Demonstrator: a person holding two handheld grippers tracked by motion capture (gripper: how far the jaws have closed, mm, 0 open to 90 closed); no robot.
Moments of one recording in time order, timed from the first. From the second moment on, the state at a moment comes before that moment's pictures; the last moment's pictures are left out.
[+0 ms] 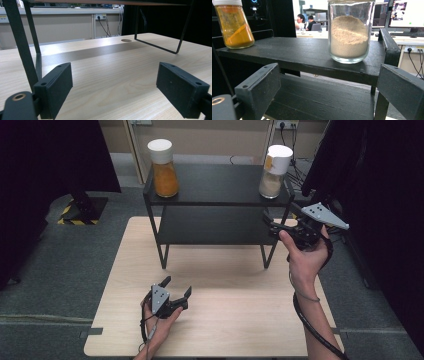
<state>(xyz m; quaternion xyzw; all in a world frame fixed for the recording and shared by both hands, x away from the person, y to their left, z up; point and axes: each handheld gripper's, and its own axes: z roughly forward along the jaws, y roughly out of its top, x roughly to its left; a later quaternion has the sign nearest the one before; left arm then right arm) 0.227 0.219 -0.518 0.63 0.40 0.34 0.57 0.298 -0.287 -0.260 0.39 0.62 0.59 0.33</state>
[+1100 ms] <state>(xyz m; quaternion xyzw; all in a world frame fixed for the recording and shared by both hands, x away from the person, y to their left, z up) 0.227 0.218 -0.518 0.63 0.40 0.34 0.57 0.283 -0.291 -0.293 0.39 0.64 0.59 0.31</state>
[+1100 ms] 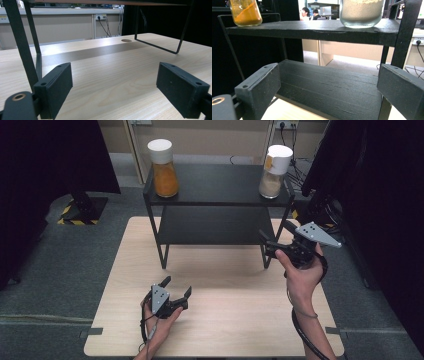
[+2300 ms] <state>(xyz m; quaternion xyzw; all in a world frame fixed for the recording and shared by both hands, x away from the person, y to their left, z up) 0.226 0.218 -0.518 0.63 0.40 0.34 0.57 0.281 -0.297 -0.336 0.40 0.66 0.57 0.29</state>
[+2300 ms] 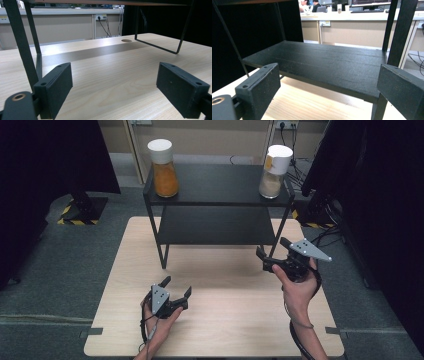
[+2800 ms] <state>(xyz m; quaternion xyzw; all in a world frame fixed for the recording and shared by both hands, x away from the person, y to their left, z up) 0.226 0.218 -0.518 0.63 0.40 0.34 0.57 0.280 -0.300 -0.356 0.41 0.66 0.56 0.27</state>
